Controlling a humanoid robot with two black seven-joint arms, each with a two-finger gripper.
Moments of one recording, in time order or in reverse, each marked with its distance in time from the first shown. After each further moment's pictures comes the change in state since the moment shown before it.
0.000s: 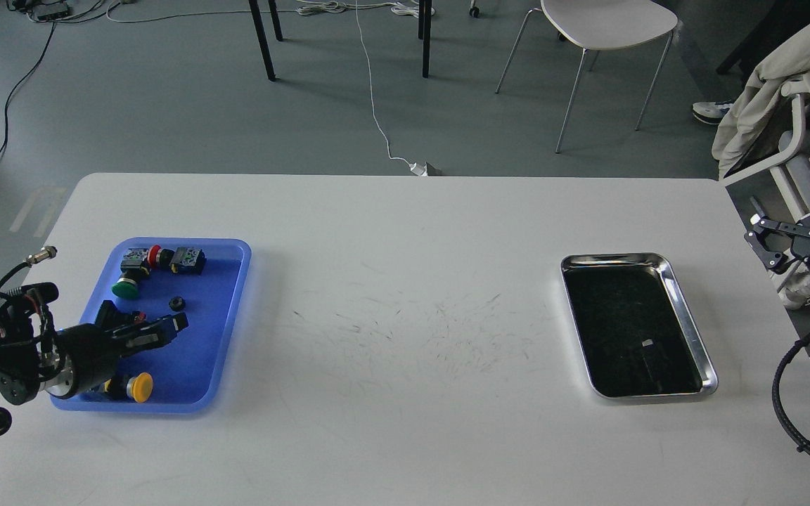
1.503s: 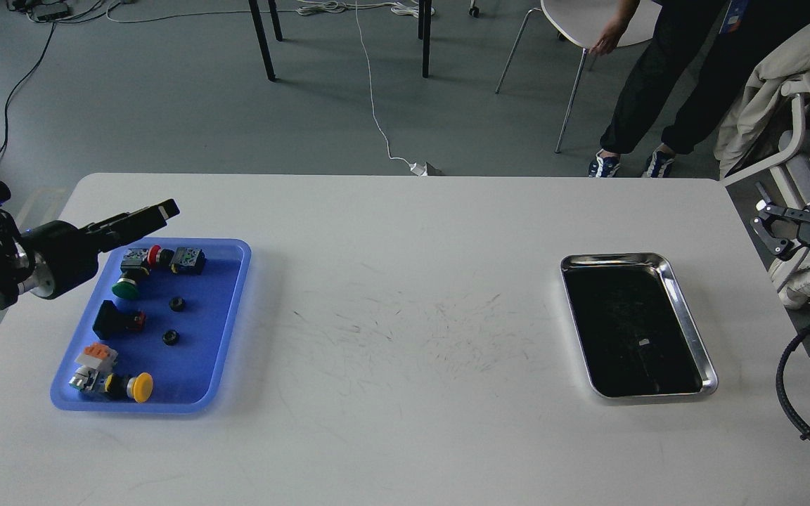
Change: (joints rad) left arm -0.086 0.012 -0.317 0.028 -0.181 -0.072 -0.008; right arm 0.027 -0.009 -0.002 0.000 0.000 -0.012 0.000
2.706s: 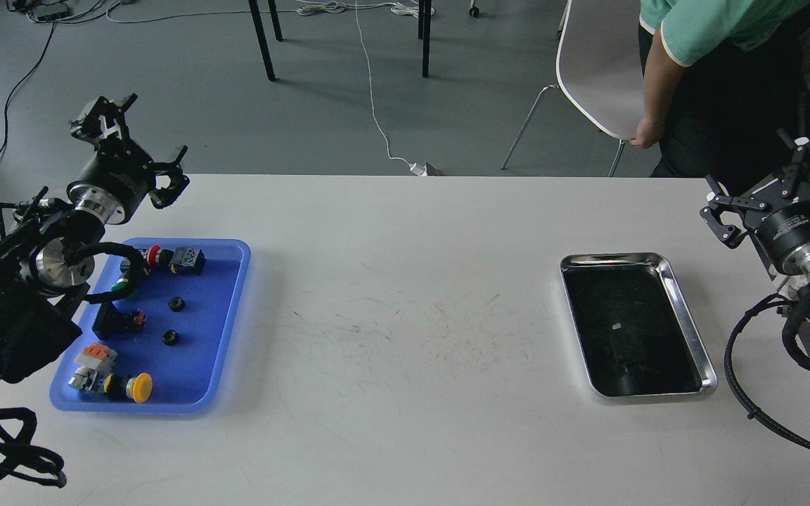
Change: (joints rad) left arm -0.201 -0.618 -0.186 0.900 -1.161 -0.445 0.006; right arm 0.075 0.090 -0.054 0.065 0.014 -0.179 -0.014
